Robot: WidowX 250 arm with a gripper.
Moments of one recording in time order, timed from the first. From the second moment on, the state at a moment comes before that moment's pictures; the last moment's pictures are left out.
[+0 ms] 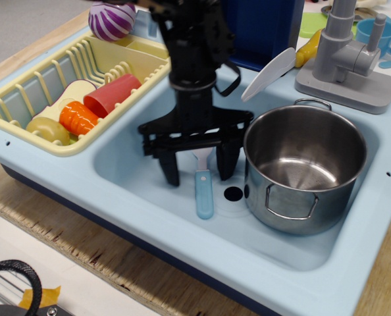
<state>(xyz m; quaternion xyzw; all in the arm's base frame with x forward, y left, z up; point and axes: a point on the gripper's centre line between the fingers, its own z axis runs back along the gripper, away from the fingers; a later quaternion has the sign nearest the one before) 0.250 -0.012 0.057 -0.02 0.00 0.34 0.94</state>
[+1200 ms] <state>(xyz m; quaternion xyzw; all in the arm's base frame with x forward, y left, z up) 0.233 0.010 0.103 0.04 0.01 0.37 0.93</state>
